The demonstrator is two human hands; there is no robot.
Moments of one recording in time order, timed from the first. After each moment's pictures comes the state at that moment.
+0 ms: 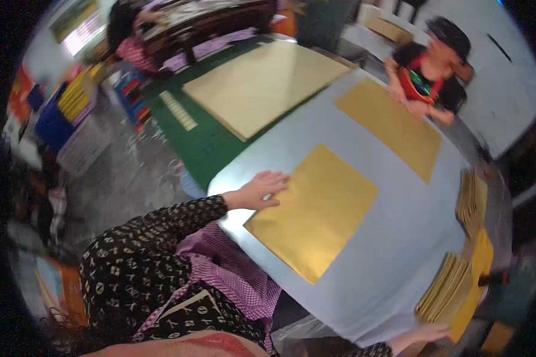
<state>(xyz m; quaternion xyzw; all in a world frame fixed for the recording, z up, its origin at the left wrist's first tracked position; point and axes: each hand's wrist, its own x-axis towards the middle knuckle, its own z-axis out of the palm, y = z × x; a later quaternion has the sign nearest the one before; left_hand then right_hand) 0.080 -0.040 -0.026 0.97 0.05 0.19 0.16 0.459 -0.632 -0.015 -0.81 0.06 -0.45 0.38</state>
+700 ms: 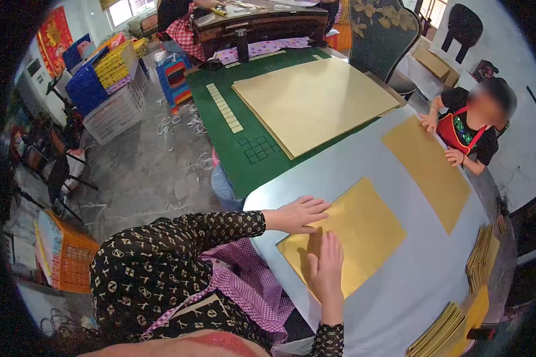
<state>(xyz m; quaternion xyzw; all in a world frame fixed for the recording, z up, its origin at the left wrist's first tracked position) 0.072 -0.045 -0.014 0.98 0.05 0.17 0.11 0.187 -0.247 0.039 -0.68 -0.66 0.10 0.29</state>
